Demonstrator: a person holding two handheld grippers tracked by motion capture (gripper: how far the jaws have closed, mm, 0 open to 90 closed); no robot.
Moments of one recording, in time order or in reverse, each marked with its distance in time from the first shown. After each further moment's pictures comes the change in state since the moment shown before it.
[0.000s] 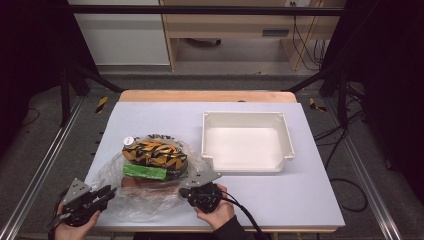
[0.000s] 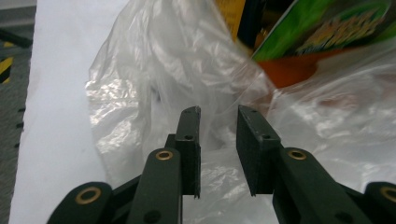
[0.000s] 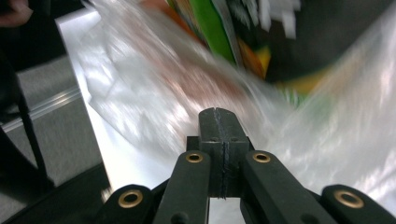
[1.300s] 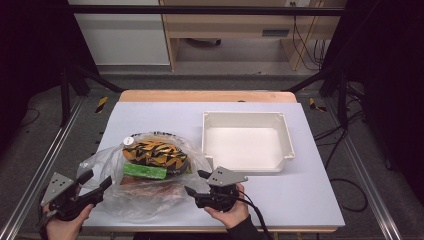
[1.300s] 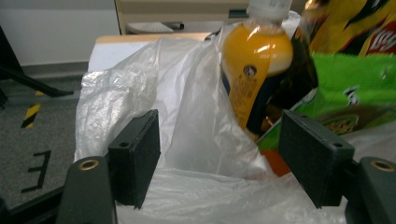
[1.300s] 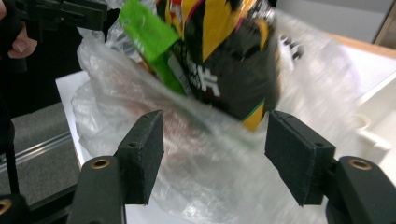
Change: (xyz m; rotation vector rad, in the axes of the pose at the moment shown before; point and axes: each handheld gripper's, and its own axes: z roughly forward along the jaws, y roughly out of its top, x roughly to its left) left arm 0.006 0.029 -0.026 -0.281 0.042 -0.053; right arm -0.012 -0.001 -0.045 -0.262 -0.069 -0.010
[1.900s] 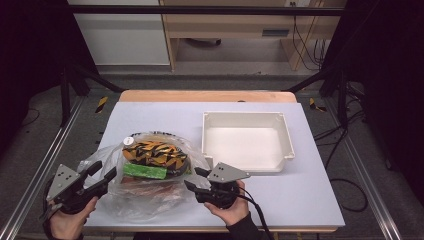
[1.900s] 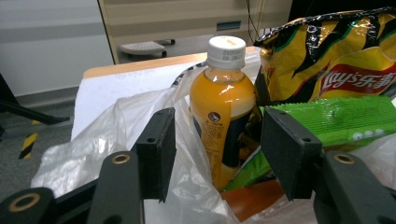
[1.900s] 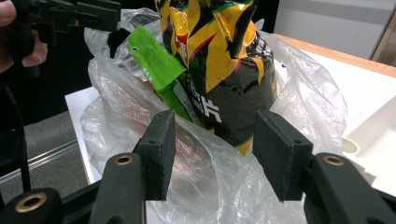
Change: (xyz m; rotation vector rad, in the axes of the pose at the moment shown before) left arm -0.021 0.025 0.005 -0.040 -0.027 0.084; right arm 0.001 0.016 -0.005 -0.034 0.012 0.003
